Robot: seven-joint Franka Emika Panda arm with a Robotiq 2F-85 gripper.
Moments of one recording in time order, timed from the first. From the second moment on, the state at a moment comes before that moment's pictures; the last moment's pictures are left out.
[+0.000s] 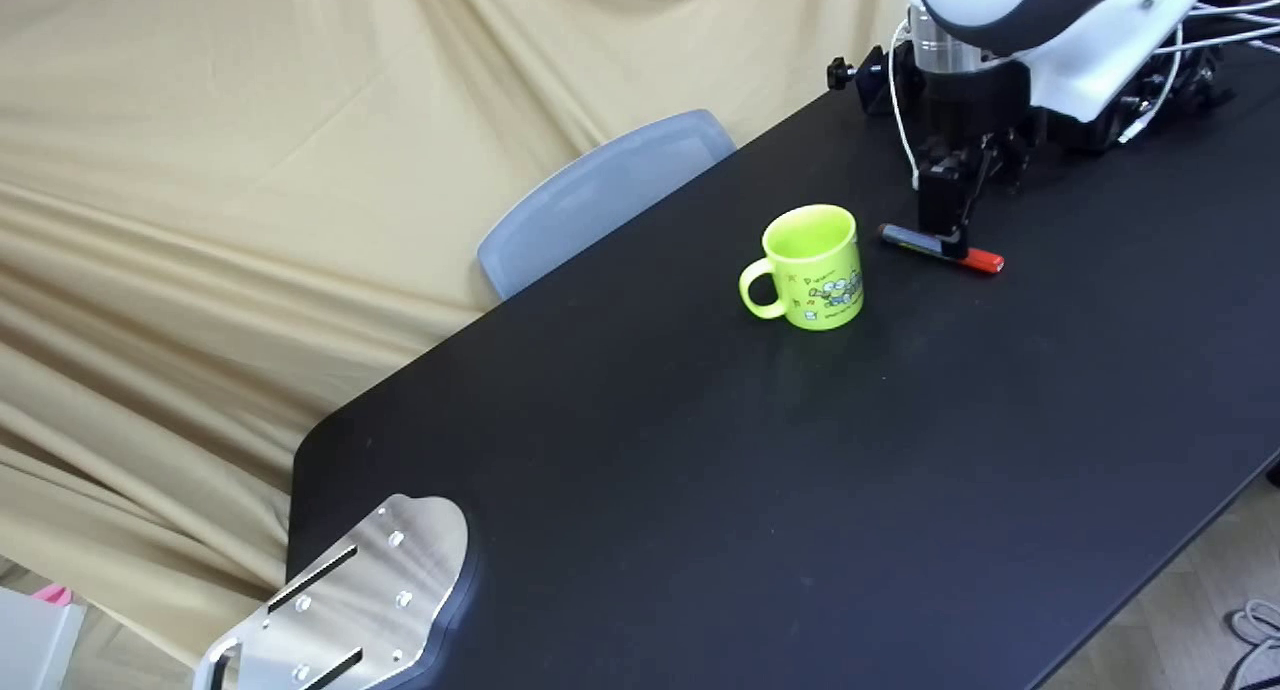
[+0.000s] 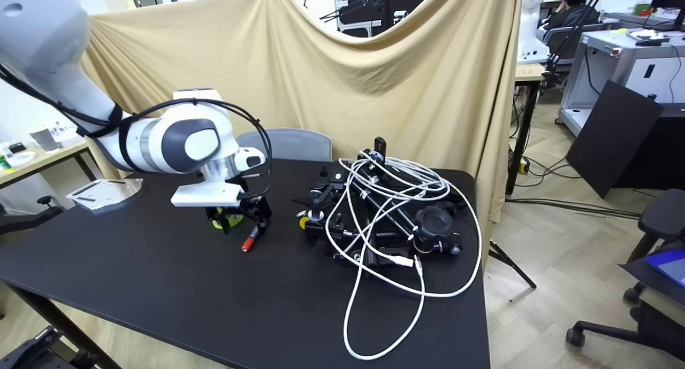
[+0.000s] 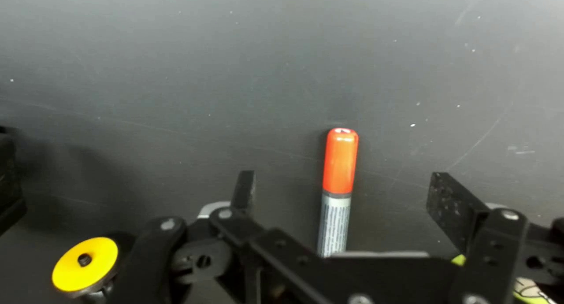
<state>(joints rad) 0.00 0.38 0.03 -2.33 -0.05 2.68 -0.16</state>
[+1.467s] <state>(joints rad) 0.00 0.43 0.03 -2.24 -0.06 2.61 -0.16</state>
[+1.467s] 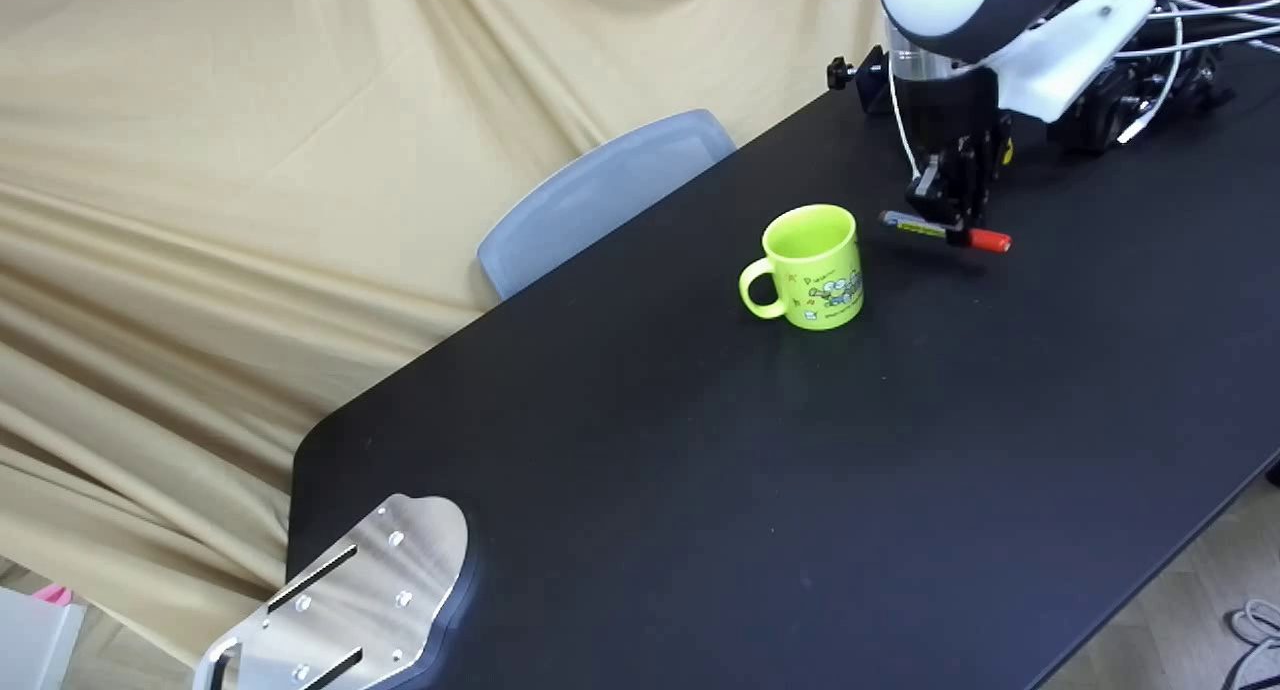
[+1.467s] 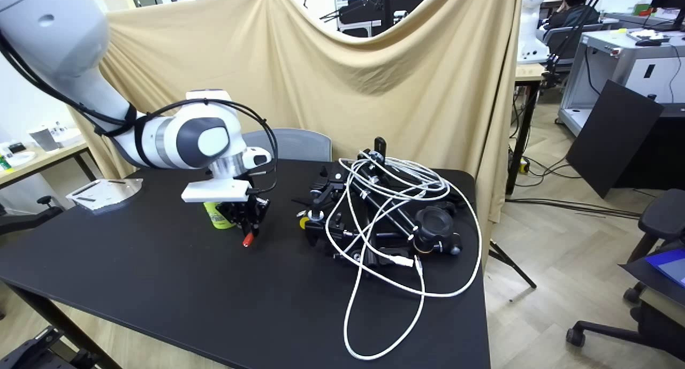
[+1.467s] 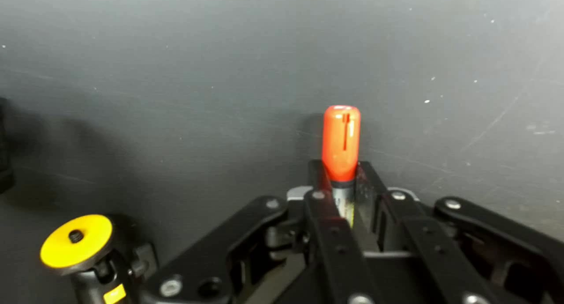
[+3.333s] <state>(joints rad) 0.11 0.44 0.10 -1.76 -0.11 1.62 -0.18</state>
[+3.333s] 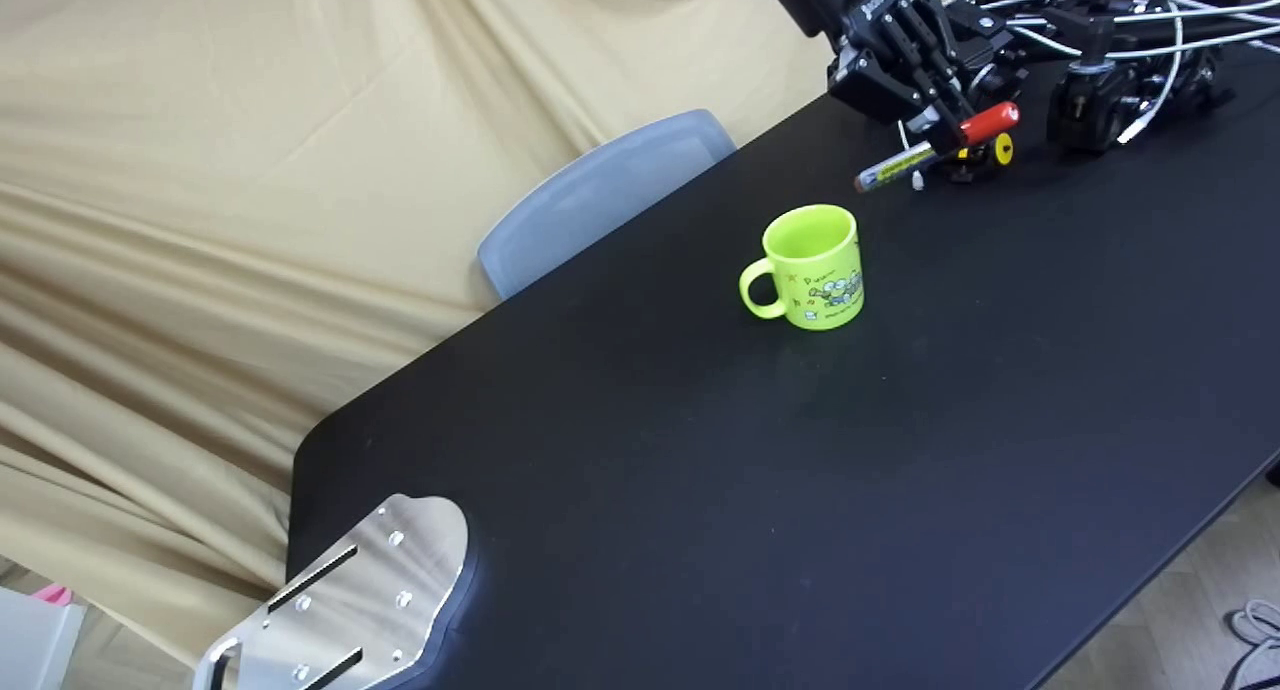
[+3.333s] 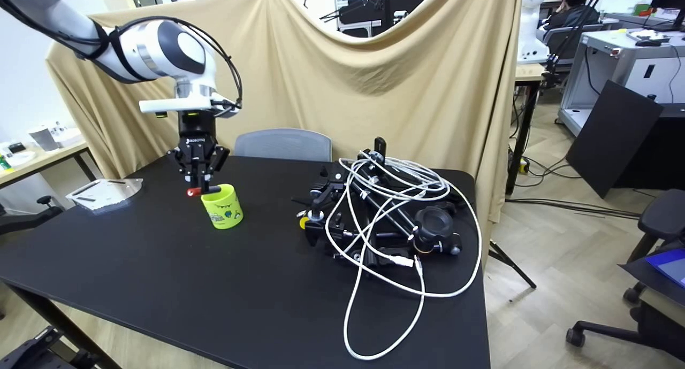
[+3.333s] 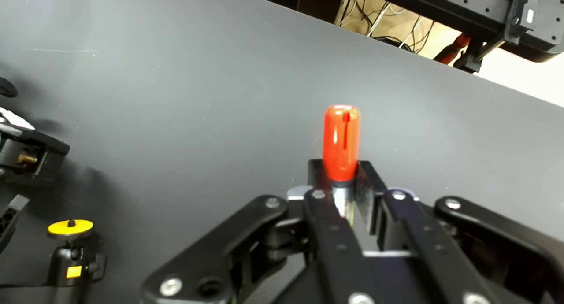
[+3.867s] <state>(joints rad) 0.16 0.55 0.12 -1.64 -0.15 1.54 -0.19</state>
